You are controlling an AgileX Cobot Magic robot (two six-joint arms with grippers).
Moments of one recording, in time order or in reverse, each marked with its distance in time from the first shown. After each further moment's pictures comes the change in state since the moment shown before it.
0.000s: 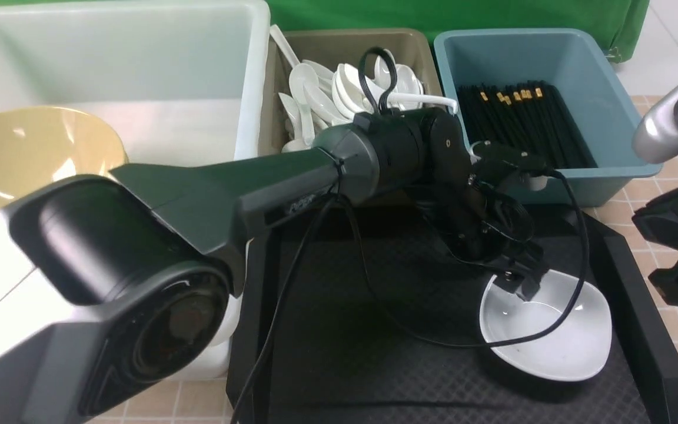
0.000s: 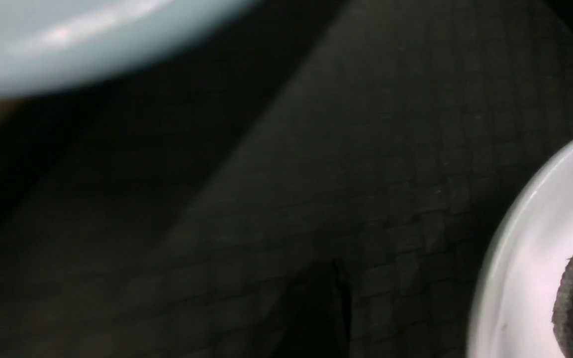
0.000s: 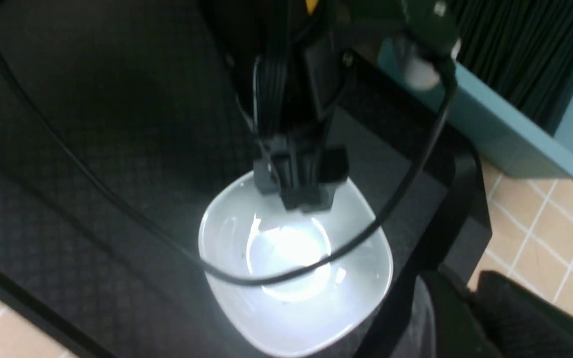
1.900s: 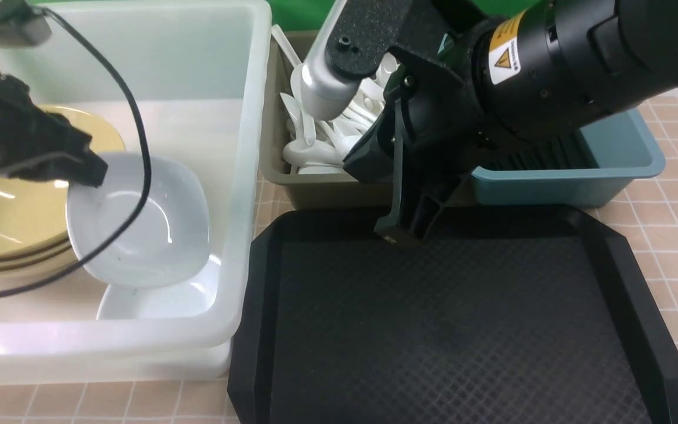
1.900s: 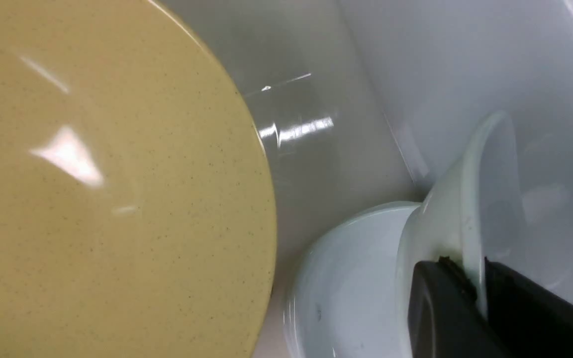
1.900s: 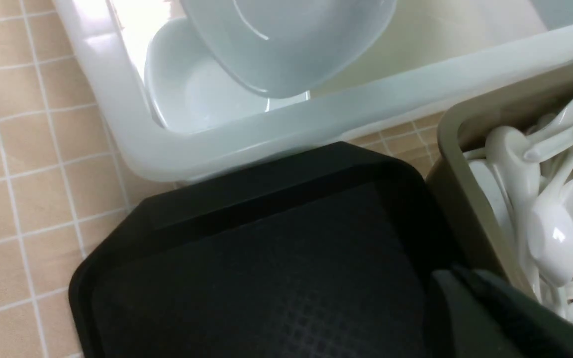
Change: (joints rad) right arm 0.222 0.470 -0.479 0.345 -0.077 -0.480; left arm 0.913 -0.837 0.651 0.043 0.225 0.253
